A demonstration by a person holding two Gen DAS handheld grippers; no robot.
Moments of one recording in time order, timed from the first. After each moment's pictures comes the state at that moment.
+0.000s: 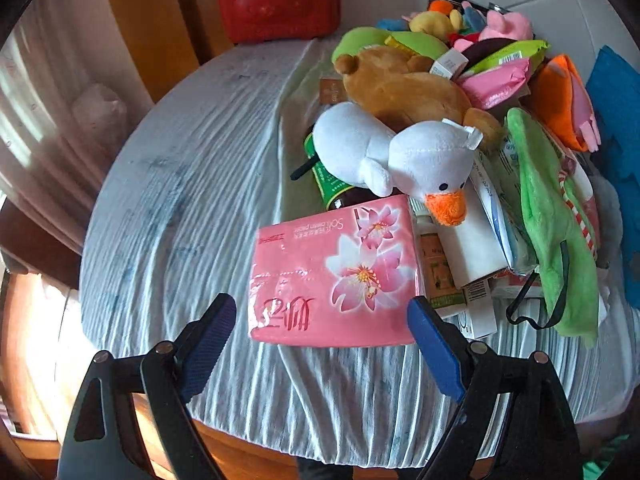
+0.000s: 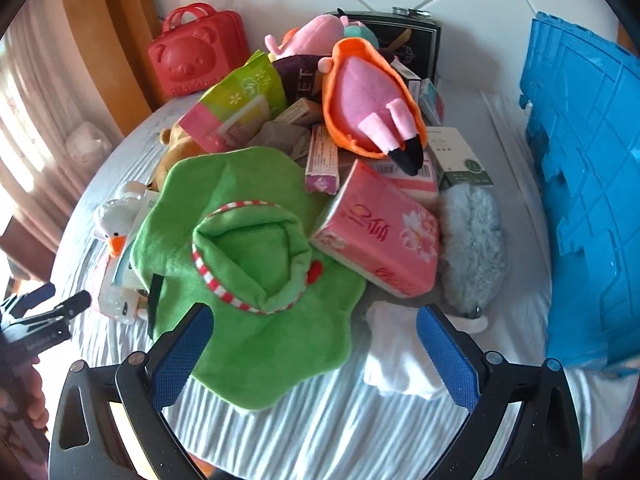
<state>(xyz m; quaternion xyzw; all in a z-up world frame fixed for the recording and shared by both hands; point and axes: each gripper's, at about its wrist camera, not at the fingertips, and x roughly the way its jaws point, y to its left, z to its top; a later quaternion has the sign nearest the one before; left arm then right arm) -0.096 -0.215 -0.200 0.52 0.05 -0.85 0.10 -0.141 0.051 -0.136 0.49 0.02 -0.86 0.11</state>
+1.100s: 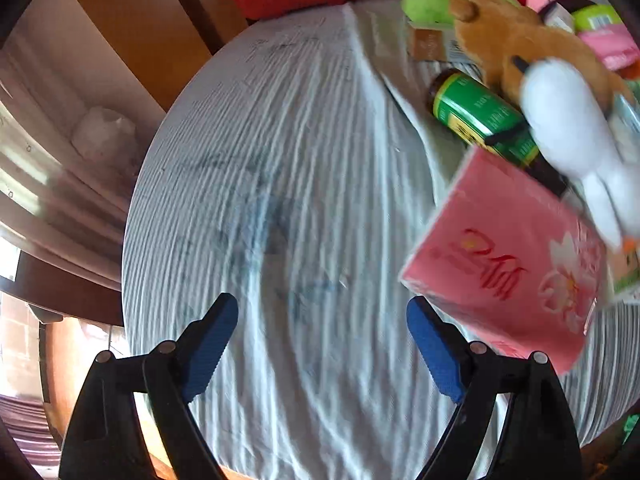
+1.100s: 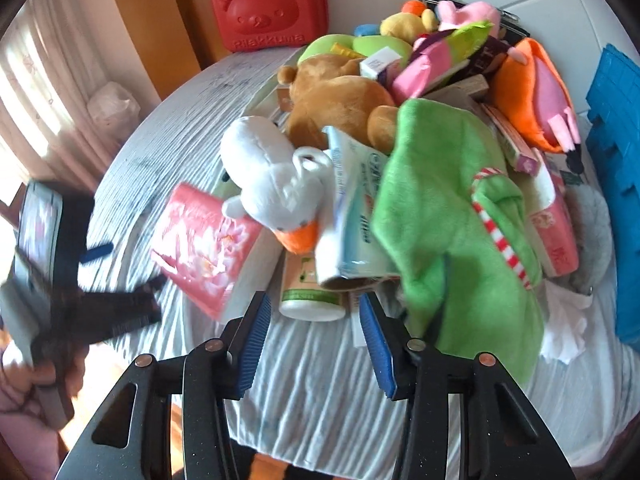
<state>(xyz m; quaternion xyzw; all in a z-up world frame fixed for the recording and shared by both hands) -0.130 -0.346 -0.246 0.55 -0.04 -0.82 0.12 -0.117 -0.126 -0.173 0.51 0.05 -0.84 0.15</state>
